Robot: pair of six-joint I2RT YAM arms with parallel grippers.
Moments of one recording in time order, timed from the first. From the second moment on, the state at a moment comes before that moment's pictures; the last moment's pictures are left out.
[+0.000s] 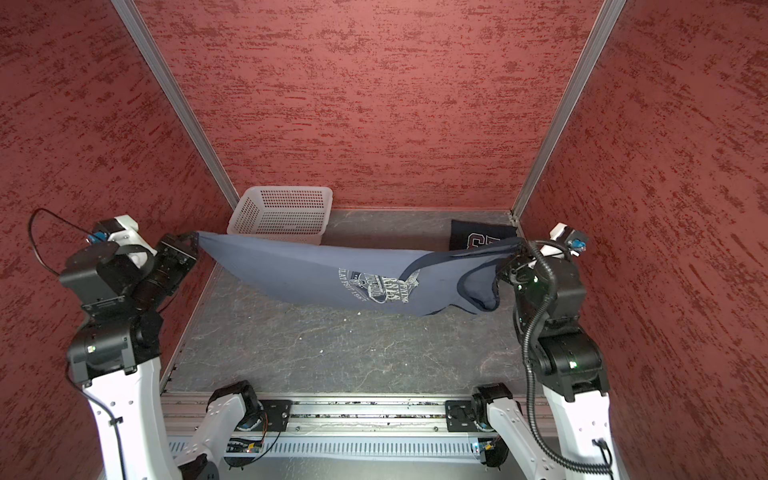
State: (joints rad) left arm 0.34 0.89 1.44 -0.78 0.28 -0.70; right arm 0.15 0.80 1.31 -0.72 0.35 0.48
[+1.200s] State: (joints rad) left arm 0.55 0.63 0.77 -0.83 0.39 -0.75; right arm 0.12 0.96 0.79 -0.49 0.08 0.56
